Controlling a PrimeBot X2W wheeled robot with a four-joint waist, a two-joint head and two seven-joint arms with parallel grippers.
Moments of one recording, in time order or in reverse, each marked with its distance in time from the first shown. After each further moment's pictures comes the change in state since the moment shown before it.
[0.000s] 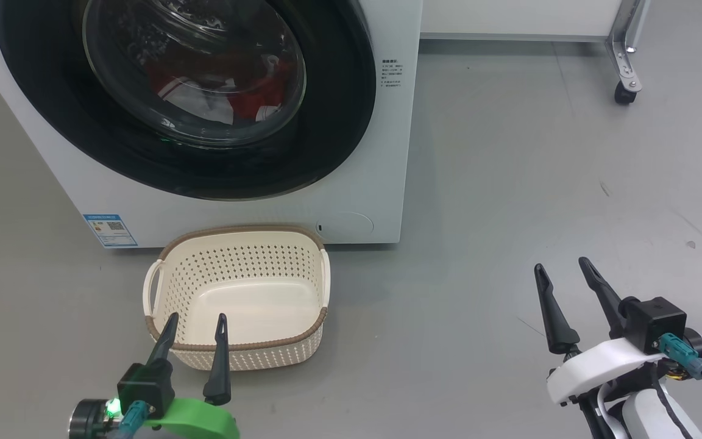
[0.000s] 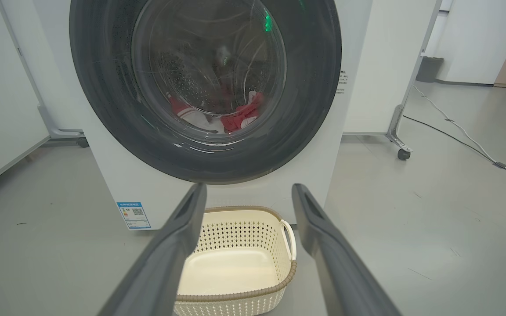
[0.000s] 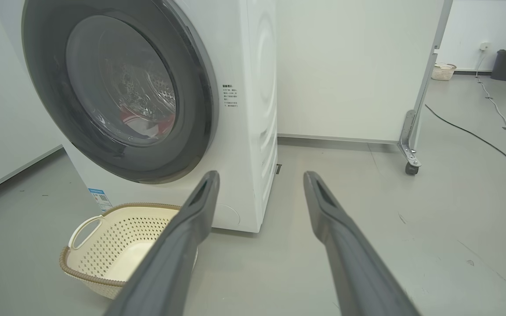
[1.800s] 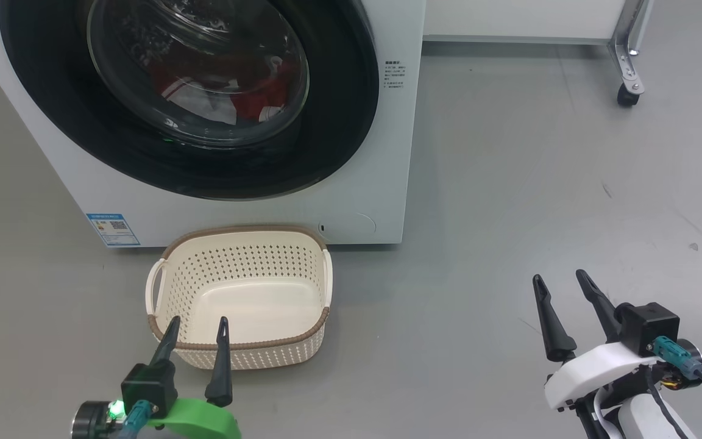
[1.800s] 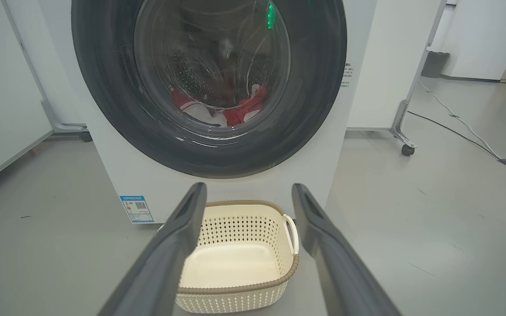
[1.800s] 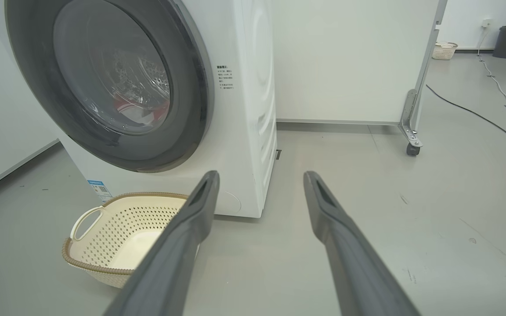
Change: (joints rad) left arm -0.008 0.000 -0.010 0.030 -0.008 0.009 0.000; right arm -0.006 0.015 -0.002 0.067 0.019 0.000 0.004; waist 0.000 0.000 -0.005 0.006
